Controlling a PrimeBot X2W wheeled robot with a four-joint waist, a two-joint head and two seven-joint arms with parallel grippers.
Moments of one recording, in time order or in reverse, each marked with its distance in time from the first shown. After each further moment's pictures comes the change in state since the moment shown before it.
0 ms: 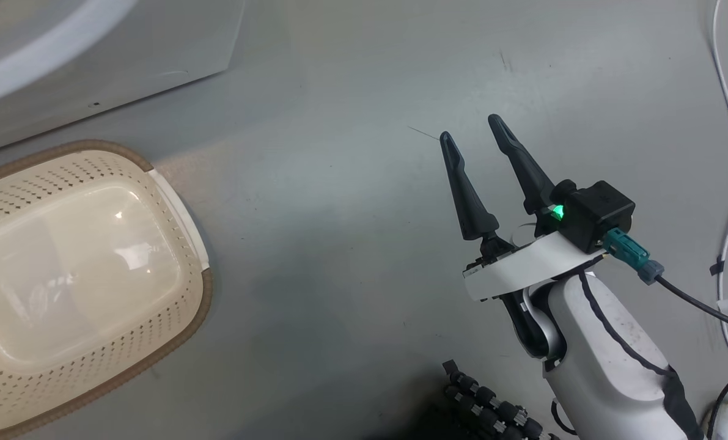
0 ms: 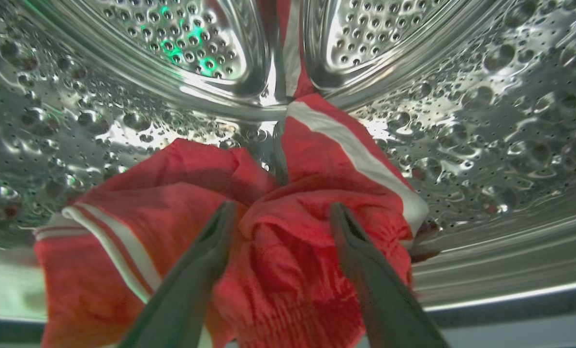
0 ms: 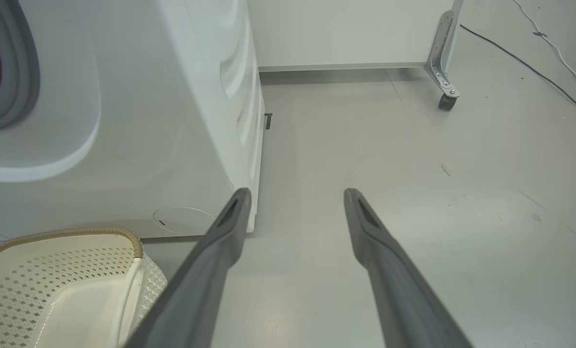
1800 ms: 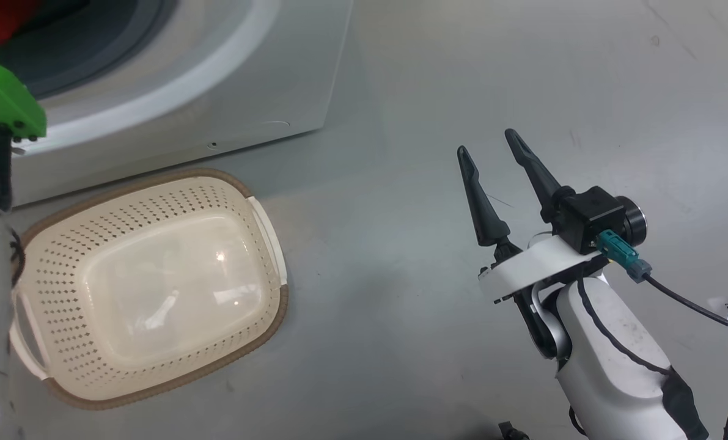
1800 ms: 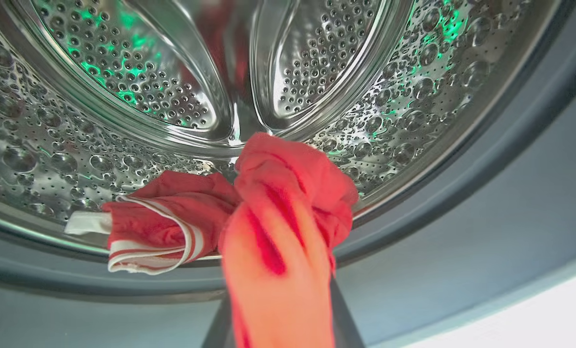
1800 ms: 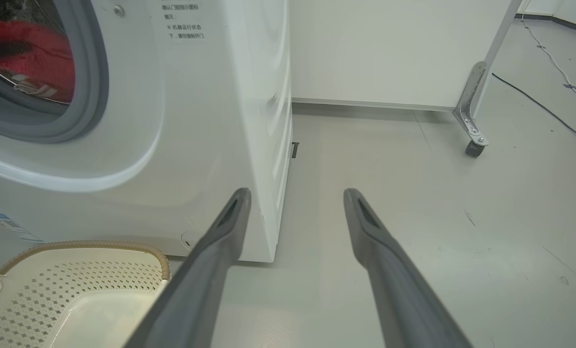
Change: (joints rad) left arm 0.193 -0.179 -0.081 0.109 -0.028 -0.135 -0.360; right arm -0.012 -0.001 -0.051 0.111 -0.109 0.001 0.000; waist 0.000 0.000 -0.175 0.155
